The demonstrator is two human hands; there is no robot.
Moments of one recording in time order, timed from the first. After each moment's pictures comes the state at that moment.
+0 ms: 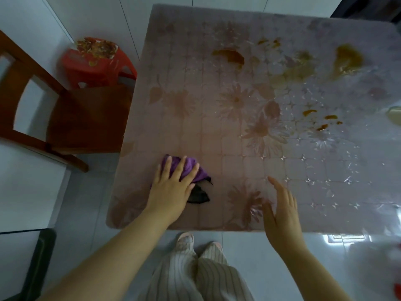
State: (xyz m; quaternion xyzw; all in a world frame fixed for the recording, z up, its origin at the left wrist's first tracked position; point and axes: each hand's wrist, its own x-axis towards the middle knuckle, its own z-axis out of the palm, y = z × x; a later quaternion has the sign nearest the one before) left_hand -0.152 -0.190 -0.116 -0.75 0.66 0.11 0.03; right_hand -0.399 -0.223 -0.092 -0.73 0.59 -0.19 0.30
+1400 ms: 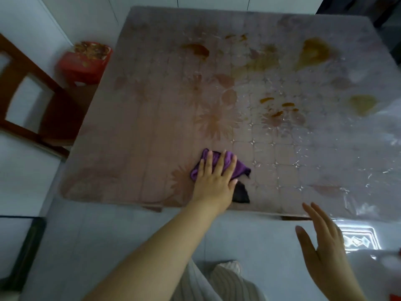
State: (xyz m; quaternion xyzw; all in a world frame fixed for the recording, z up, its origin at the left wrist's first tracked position) left_hand -0.381 -0.247 -0.124 -0.73 0.66 0.15 -0.01; right_hand -0.620 -0.212 -0.088 -0.72 0.62 -0.16 0.26
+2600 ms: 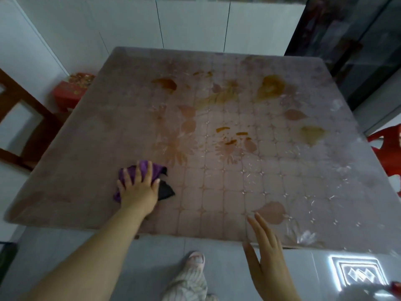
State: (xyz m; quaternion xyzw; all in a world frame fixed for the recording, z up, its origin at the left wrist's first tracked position) left_hand -0.346 -0.274 -0.119 -0.89 0.43 0.15 0.04; right_hand -0.656 -0.262 -0.101 -0.79 0.50 -0.23 0.27
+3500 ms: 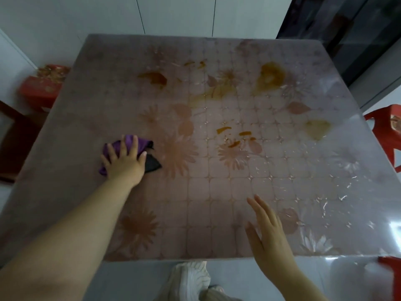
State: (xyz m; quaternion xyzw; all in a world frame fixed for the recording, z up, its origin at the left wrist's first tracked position) left_hand -0.256 -0.361 -0.122 -0.89 0.42 0.14 0.02; right_hand -0.610 -0.311 -0.091 -0.77 0.53 -0.18 0.32
